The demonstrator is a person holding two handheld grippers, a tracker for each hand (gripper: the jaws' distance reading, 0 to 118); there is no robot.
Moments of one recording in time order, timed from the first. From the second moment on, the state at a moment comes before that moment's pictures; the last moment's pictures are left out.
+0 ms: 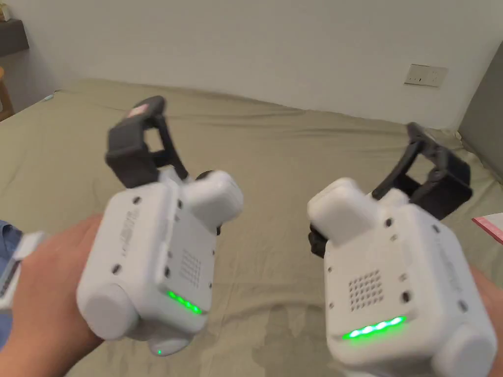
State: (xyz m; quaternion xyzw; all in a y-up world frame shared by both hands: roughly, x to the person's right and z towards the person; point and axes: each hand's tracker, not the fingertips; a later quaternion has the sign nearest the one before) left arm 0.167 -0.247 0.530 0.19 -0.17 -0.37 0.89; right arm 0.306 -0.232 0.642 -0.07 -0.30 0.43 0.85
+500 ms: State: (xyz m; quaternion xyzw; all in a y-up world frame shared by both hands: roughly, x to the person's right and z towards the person) left arm 0.143 -0.223 0.515 0.03 -0.30 -0.02 0.95; right arm 0.329 -0.199 0.666 -0.02 -0.27 0.08 0.96
